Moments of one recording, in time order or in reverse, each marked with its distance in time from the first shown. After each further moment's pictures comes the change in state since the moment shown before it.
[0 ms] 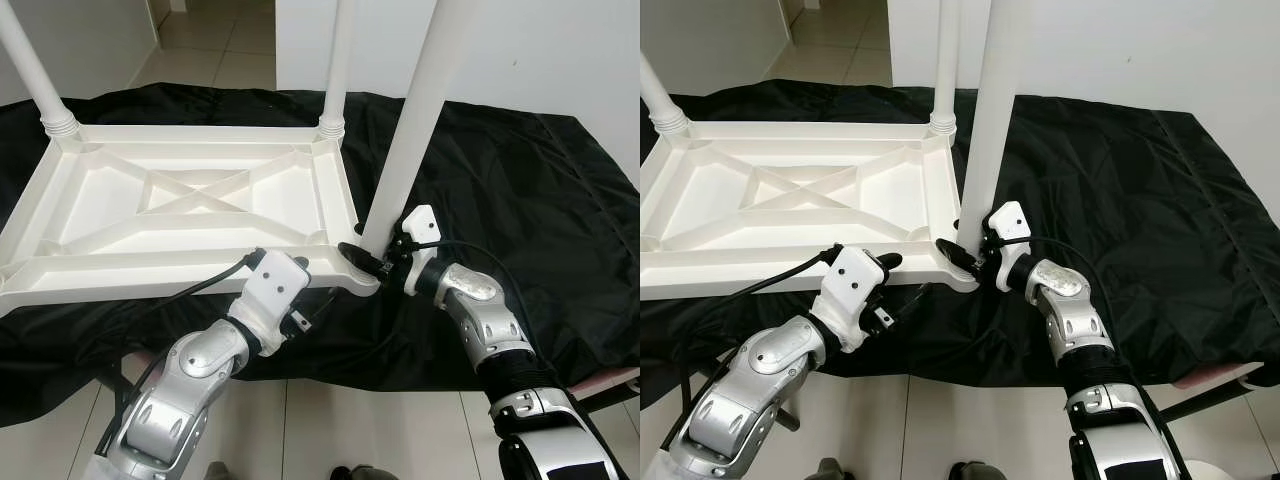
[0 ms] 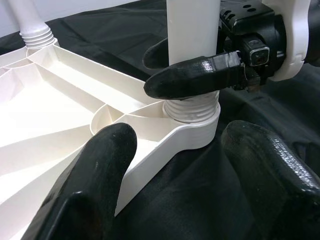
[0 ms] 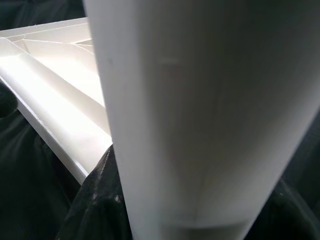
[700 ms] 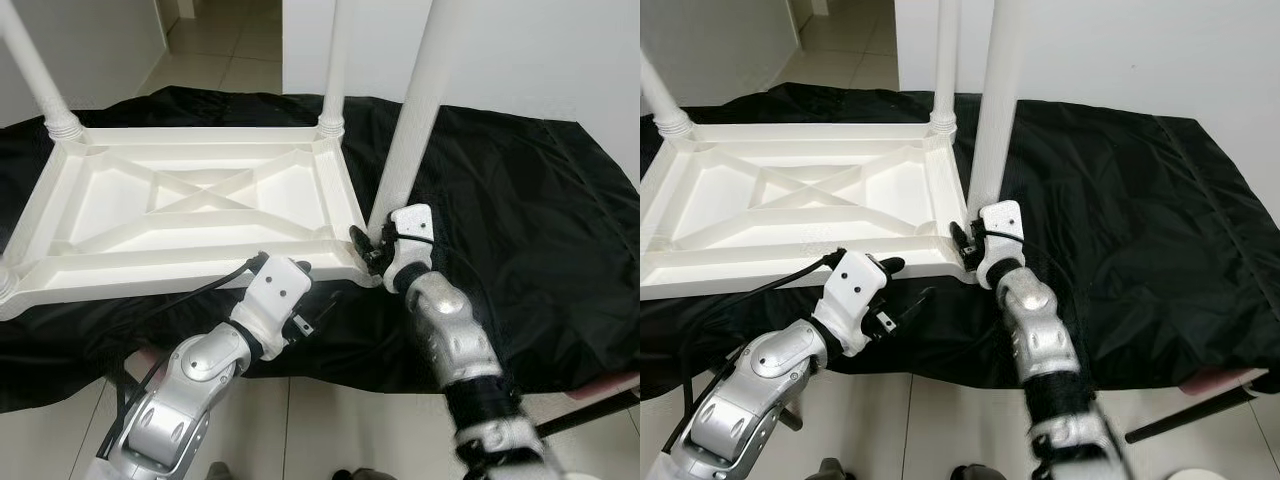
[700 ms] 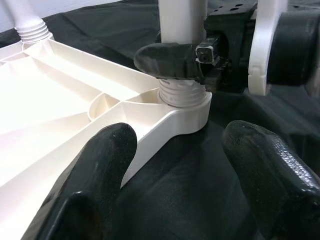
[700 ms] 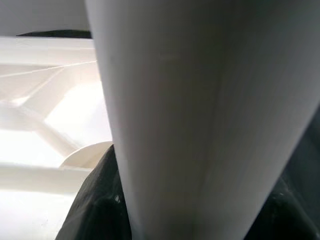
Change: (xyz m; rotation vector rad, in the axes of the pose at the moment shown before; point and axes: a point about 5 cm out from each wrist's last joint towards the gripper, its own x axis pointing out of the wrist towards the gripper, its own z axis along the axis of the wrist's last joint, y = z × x) left arm 0.000 -0.003 -0.002 -0.007 0.007 -0.010; right arm 0.011 0.039 0.002 0.143 0.007 -0.691
